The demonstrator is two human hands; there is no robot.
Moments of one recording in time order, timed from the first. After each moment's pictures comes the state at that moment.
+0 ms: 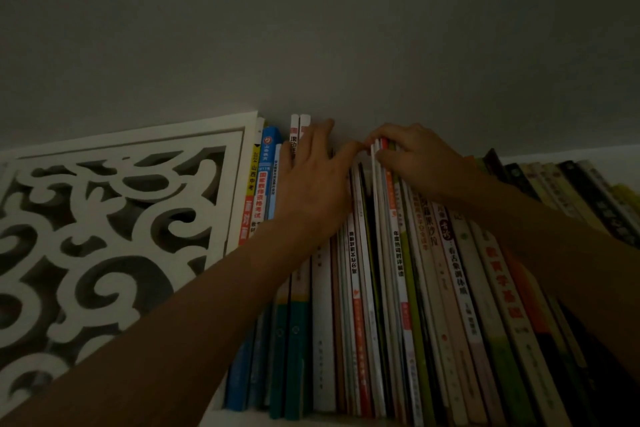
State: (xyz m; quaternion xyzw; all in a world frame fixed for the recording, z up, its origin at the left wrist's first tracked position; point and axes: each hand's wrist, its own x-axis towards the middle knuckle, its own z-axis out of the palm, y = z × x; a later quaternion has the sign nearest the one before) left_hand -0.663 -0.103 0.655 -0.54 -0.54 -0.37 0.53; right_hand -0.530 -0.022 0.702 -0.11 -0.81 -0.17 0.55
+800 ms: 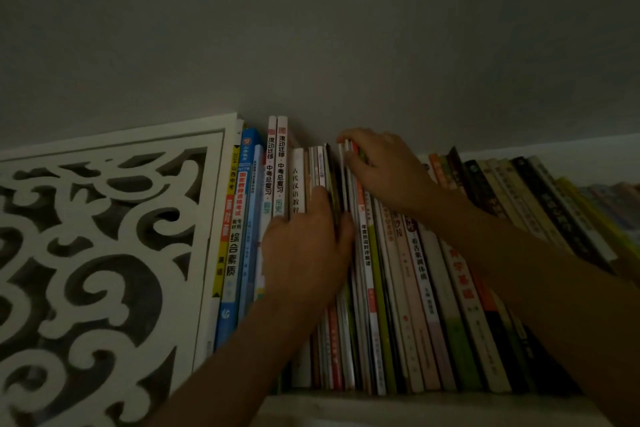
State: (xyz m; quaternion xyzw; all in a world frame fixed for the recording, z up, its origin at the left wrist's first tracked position) left_hand -0.638 -0.101 0.588 -0.52 -0.53 -0.47 0.47; right_hand -0.532 -0.030 0.680 -0.09 -0.77 -0.22 0.58
